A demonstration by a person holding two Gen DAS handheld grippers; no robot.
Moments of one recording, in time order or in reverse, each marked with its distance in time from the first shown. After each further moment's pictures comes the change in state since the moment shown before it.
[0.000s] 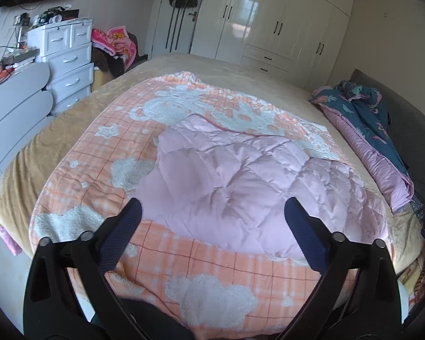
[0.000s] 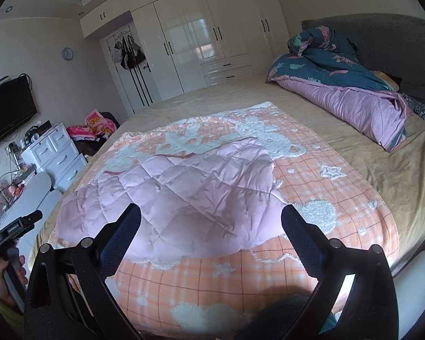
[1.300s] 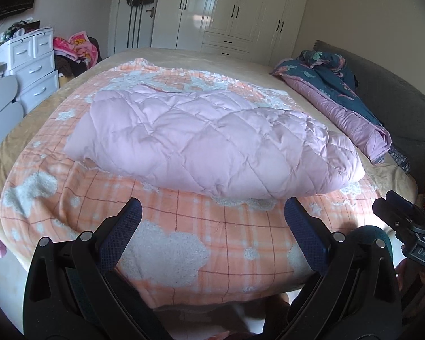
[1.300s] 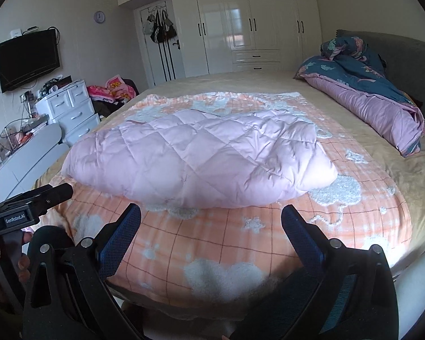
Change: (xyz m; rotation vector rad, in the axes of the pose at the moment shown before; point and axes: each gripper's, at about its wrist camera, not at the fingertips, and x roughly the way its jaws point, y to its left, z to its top) left arm -0.004 -0.066 -0.095 0.144 0.045 -0.120; right arm 0.011 0.057 -0.088 -0.184 0.074 0.036
